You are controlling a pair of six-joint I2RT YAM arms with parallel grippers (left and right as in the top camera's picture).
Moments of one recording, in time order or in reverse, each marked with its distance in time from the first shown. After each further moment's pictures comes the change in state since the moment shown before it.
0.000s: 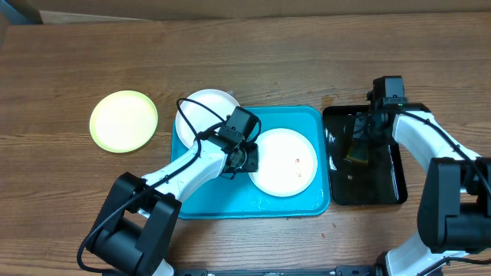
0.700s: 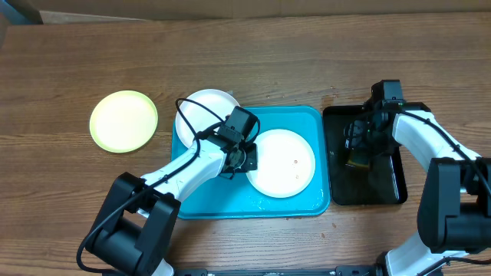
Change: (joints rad) left arm 0.020 0.000 0.000 -0.017 0.000 -0.002; right arm 0.000 0.000 0.006 -0.132 -0.070 -0.006
